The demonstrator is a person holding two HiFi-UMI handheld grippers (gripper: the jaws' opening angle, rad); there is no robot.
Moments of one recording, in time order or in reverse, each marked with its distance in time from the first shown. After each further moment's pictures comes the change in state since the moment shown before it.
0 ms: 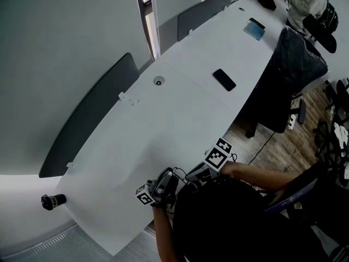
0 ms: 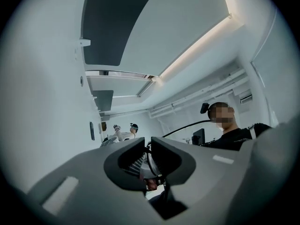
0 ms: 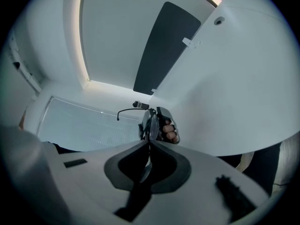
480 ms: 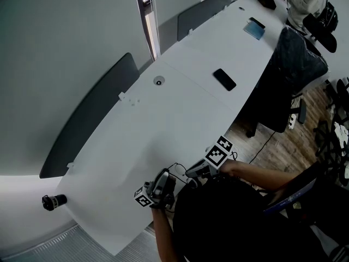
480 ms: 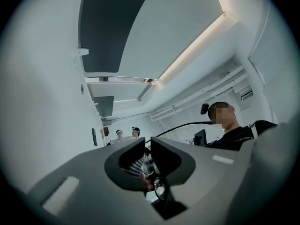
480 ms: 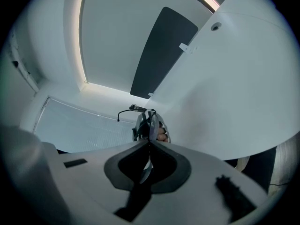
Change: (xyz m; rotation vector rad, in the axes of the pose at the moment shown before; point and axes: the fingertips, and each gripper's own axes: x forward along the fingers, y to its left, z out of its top) left arm -0.010 -0.004 0.014 0.045 -0.042 0.033; right arm -0.006 -0.012 0.012 0.000 -0.045 -0.042
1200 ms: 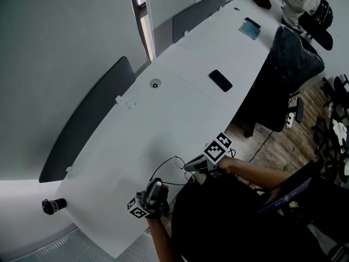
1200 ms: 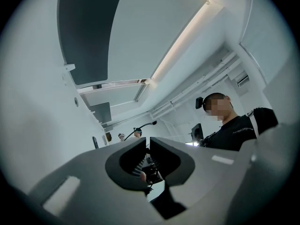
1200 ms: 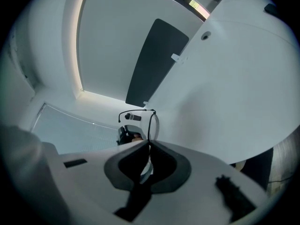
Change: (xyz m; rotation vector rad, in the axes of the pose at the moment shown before) left arm -0.012 -0.044 0.014 0.148 0.012 0.026; right arm -0.017 -0.019 0.021 0.036 -0.100 -0.041
